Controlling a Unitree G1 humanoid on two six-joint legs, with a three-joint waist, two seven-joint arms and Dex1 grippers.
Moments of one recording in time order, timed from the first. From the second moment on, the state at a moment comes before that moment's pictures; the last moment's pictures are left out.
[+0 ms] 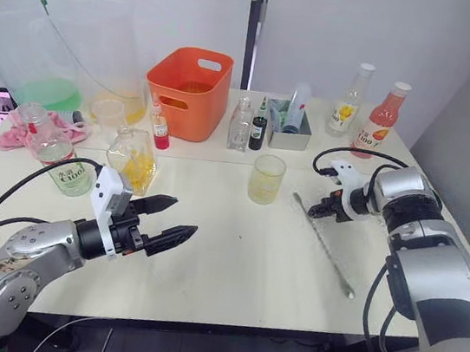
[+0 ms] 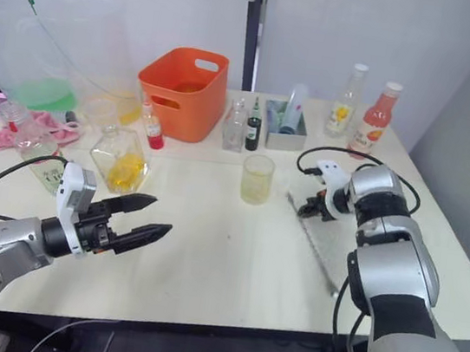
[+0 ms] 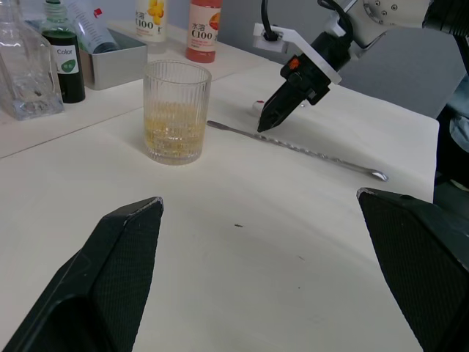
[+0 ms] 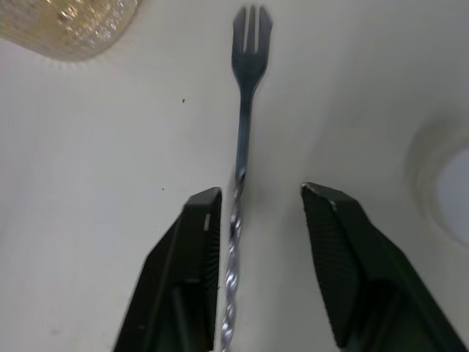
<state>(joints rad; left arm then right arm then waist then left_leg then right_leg) -0.10 0.69 0.26 -0.54 -0.85 0.69 -0.69 -1.36 -0.53 0.27 1.17 0.01 0.89 0.93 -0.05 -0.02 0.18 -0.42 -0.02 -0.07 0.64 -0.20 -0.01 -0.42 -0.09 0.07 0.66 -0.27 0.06</state>
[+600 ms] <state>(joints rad) 0.10 0.84 0.47 -0.24 -0.63 0.49 -0.86 -0.81 -0.83 -0.09 0.37 0.26 0.59 1.22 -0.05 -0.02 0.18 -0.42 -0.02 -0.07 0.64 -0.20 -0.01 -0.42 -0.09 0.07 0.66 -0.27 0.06</state>
